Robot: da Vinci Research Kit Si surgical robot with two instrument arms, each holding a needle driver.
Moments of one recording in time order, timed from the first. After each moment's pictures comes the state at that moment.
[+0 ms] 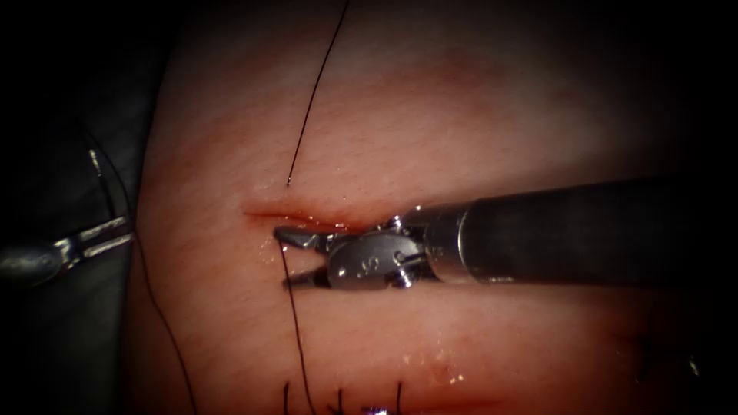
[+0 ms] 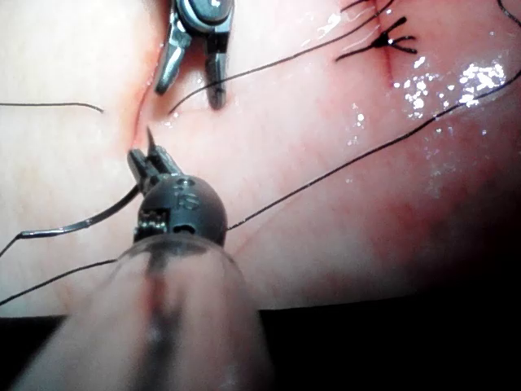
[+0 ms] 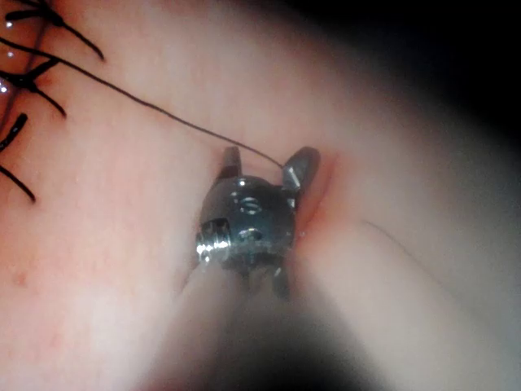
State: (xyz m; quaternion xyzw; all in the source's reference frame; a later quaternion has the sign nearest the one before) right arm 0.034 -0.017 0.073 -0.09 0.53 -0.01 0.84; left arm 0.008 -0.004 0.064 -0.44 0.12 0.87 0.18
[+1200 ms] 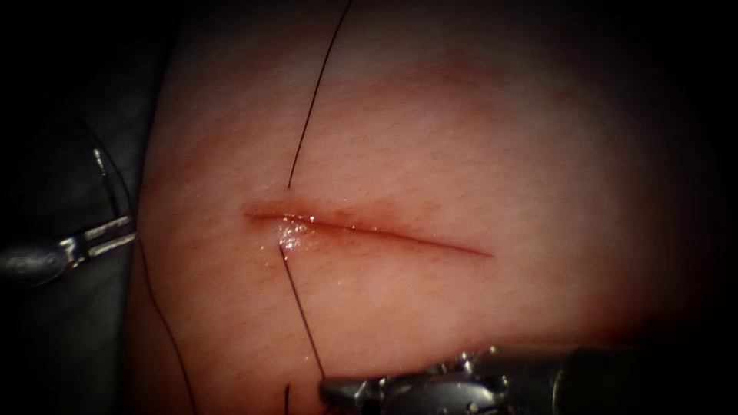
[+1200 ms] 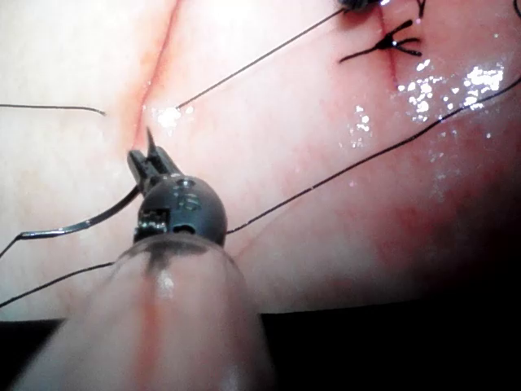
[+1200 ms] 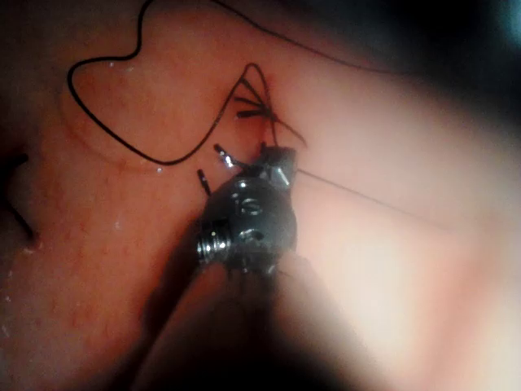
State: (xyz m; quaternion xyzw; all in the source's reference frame) right arm 0.027 -0.031 0.057 -0.05 0.54 -0.03 0.84; left arm 0.007 -0.005 0.065 -0.44 0.12 0.87 0.18
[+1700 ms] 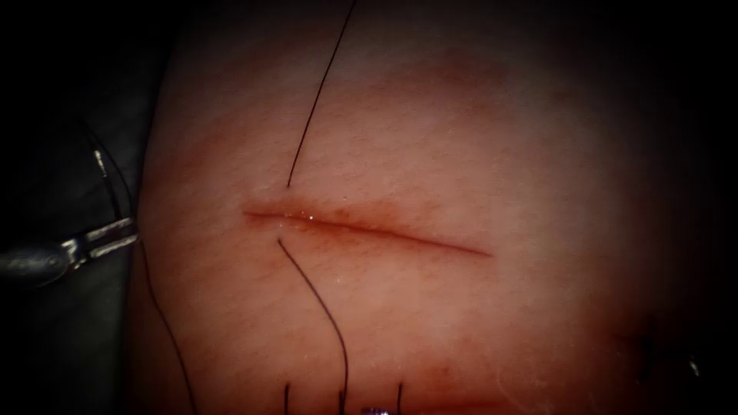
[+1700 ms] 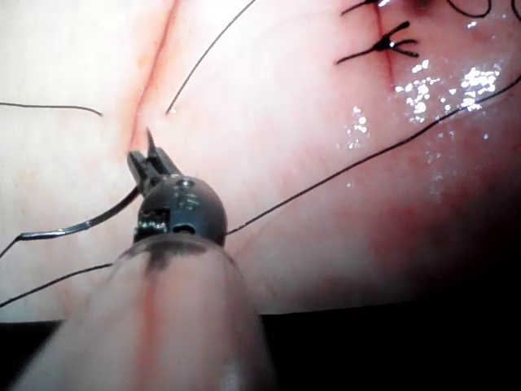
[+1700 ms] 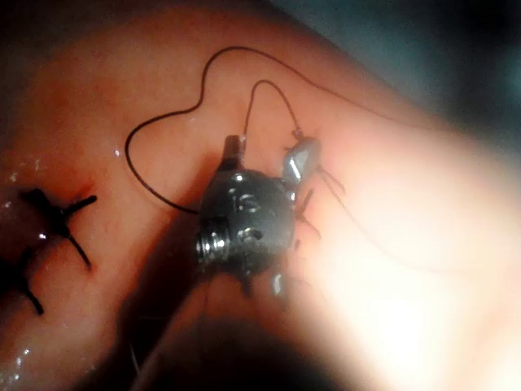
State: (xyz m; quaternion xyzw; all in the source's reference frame) right arm 0.027 -0.032 0.054 -0.05 0.57 -0.04 0.82; left arm 0.007 -0.005 0.065 -0.44 0.12 0.87 0.18
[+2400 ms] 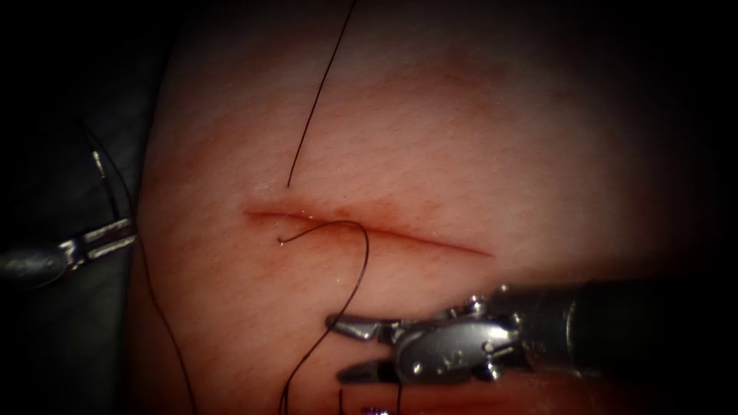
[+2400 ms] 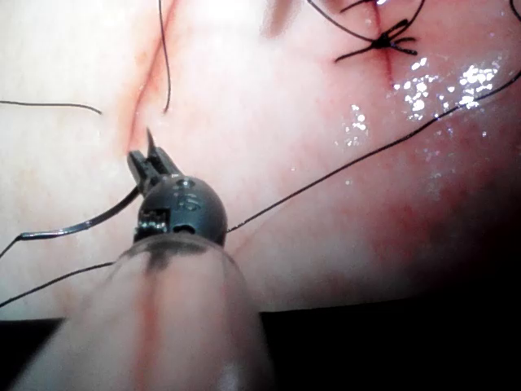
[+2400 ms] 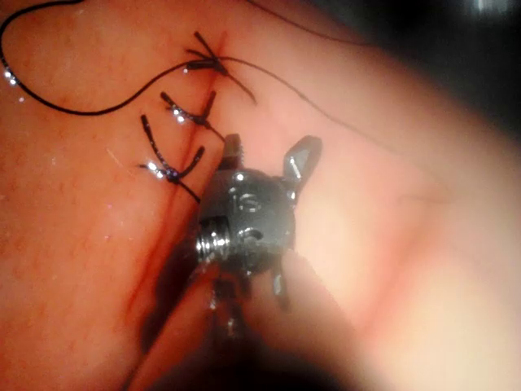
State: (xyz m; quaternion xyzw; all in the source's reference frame) right arm 0.026 -0.025 0.059 -0.08 0.58 -0.02 0.81; left arm 0.007 -0.005 0.065 -0.44 0.12 0.87 0.18
